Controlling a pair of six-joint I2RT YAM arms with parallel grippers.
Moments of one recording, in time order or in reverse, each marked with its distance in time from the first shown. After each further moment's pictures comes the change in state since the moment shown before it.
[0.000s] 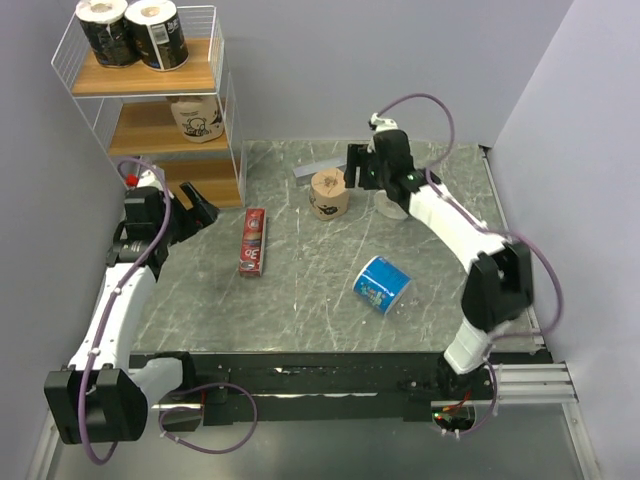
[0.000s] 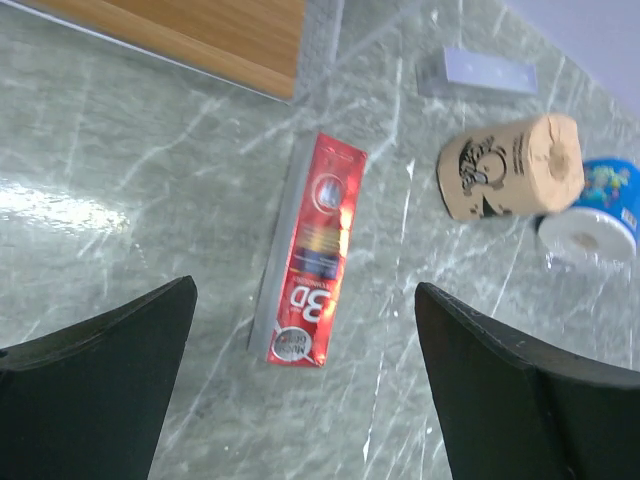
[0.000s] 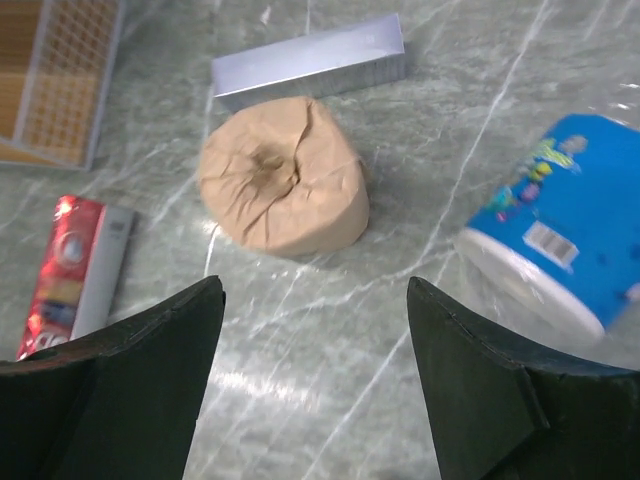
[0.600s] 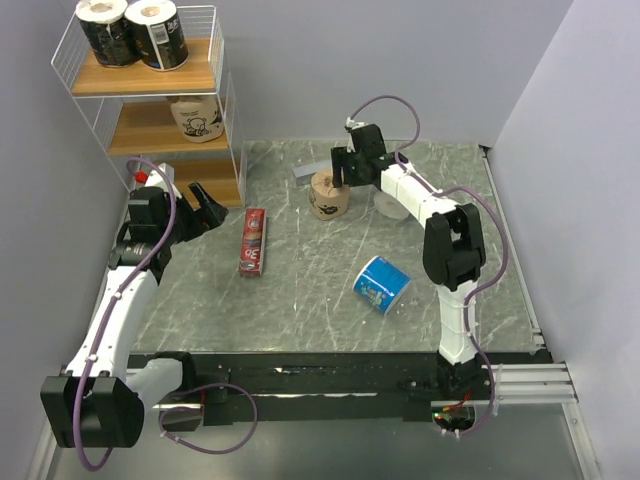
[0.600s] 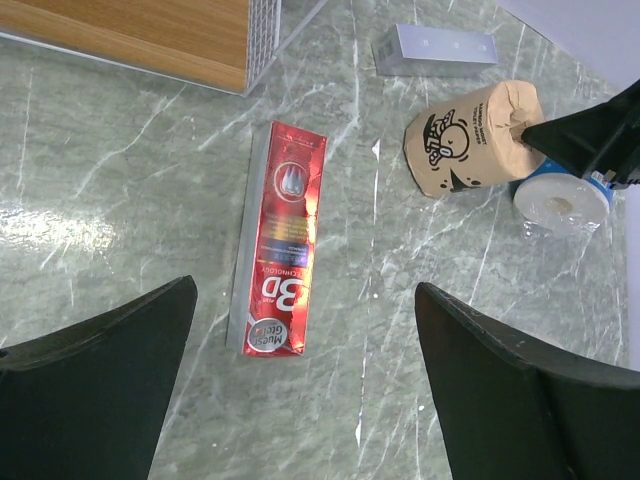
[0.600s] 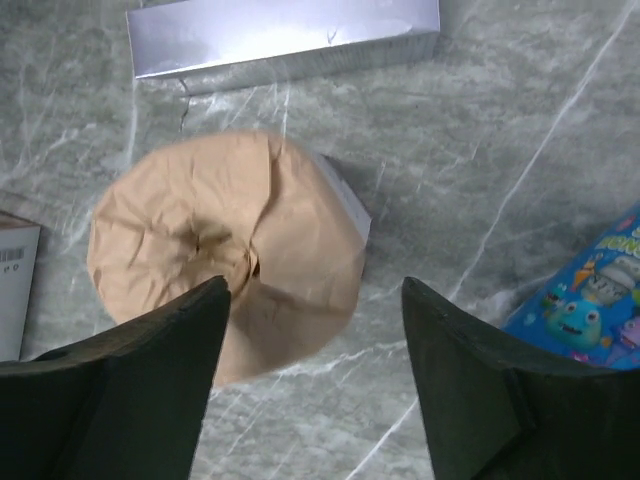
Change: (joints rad) left arm -0.053 -0.023 -0.002 -0.002 0.044 0.035; right arm -0.031 0.468 0.395 -0.150 -0.072 -0.070
